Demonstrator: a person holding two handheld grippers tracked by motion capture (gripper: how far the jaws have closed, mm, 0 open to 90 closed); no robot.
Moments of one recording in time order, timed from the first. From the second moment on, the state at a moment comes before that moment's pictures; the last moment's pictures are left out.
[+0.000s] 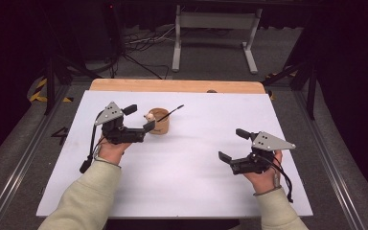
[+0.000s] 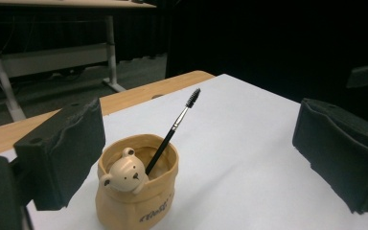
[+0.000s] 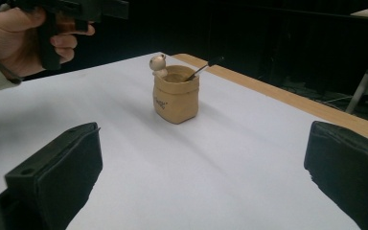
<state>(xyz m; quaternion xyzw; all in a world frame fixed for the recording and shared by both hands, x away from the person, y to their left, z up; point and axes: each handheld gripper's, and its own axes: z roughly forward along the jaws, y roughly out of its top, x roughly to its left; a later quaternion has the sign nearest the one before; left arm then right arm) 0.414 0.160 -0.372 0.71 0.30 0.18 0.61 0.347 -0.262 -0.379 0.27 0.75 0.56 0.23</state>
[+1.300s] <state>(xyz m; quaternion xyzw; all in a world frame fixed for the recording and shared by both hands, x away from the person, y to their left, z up) 0.354 0.221 -0.416 0.73 0.29 0.16 0.60 0.340 -0.281 -0.397 0.24 0.76 0.56 0.23</state>
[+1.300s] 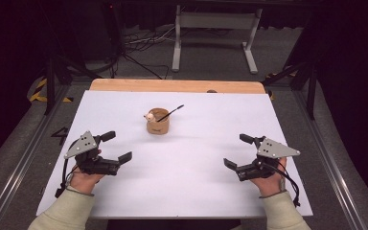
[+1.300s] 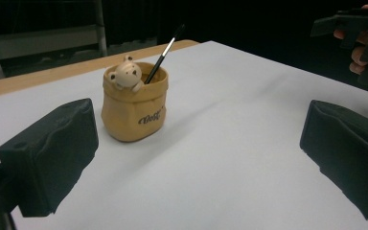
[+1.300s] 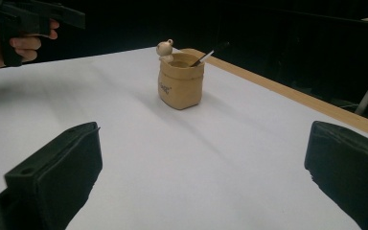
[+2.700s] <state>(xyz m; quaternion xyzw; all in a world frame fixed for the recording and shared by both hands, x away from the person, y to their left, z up) 0.343 0.229 -0.462 0.71 0.33 0.16 0.60 0.336 -0.287 -0.441 0.26 0.72 0.59 0.24</state>
